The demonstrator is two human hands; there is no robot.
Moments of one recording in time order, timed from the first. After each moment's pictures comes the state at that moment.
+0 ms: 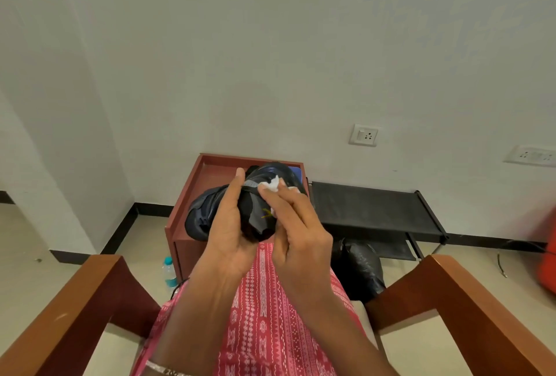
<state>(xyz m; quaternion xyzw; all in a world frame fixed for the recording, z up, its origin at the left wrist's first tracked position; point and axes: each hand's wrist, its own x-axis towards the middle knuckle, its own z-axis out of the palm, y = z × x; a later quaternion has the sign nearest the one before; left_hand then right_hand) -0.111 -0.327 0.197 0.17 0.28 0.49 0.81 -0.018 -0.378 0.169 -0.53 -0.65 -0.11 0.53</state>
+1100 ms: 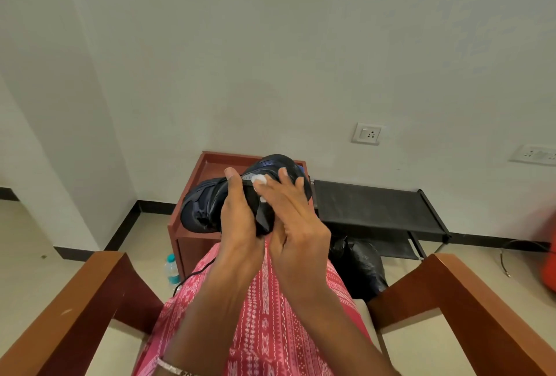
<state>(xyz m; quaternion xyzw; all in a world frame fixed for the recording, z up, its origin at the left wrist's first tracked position) -0.098 -0.328 0.193 0.19 0.34 0.56 0.73 -0.028 -0.373 0.176 -0.52 -0.65 -0.10 0.55</state>
